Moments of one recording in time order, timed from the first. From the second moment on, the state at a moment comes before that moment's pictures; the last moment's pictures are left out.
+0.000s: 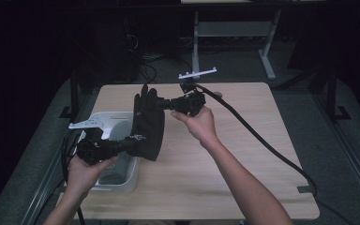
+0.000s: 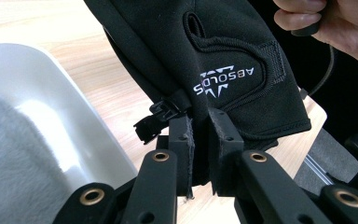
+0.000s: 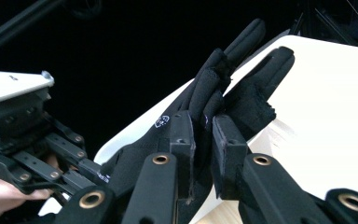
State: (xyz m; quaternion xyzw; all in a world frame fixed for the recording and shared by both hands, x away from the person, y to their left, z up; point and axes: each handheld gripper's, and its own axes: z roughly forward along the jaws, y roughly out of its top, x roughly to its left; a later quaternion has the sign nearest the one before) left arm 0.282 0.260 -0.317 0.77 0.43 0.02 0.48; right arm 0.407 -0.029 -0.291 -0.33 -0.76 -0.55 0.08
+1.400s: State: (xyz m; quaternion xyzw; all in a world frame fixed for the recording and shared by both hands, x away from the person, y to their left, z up) left arm 0.271 0.327 -0.328 0.75 0.47 0.04 0.47; right arm 0.420 0.054 -0.307 -0.31 -0.77 -0.55 0.12
